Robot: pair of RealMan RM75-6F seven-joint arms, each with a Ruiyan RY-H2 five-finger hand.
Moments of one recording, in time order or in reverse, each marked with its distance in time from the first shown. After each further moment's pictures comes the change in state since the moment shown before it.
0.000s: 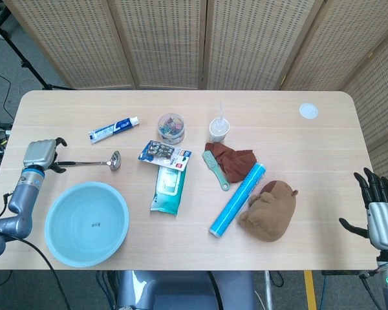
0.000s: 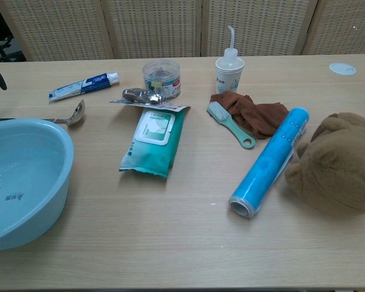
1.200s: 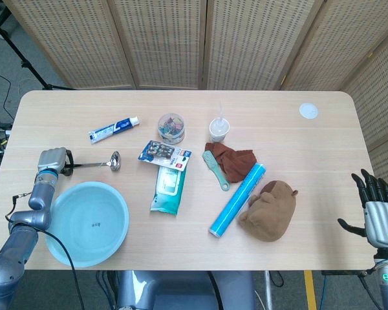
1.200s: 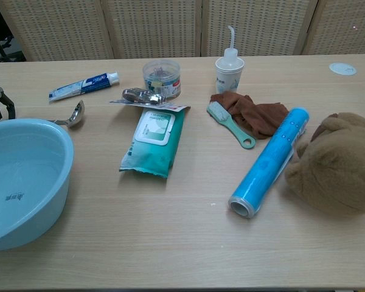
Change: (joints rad) left arm -0.100 -0.317 0.025 0.542 0.161 -0.233 -0.263; right arm 0.003 -0.018 0.010 0.020 0.022 -0.049 -0.003
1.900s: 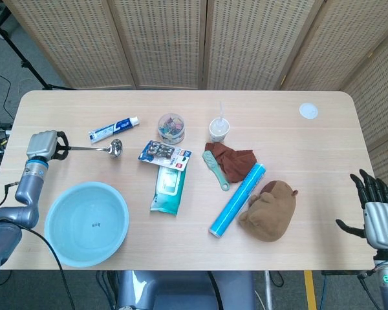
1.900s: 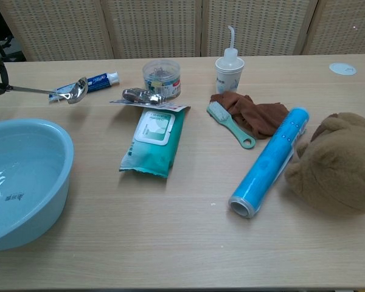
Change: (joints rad) left arm 0.029 0.175 -0.025 -0.216 0.060 0.209 -0.128; right arm -0.007 0.018 -0.001 -0.032 -0.020 0.006 0.025
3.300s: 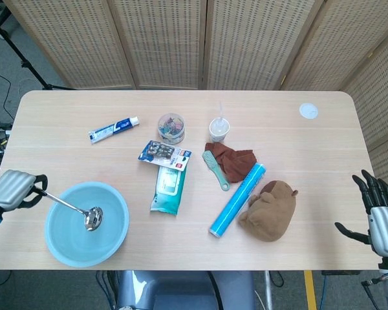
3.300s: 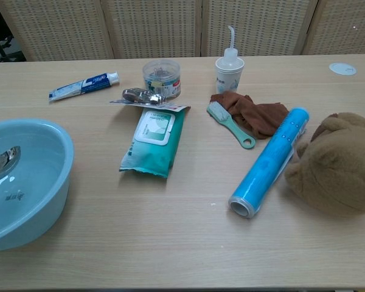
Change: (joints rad) left arm 0.306 0.645 0.260 -0.885 0.373 0.429 0.108; right arm -0.035 0.072 -0.011 -0.093 -0.080 0.080 0.081
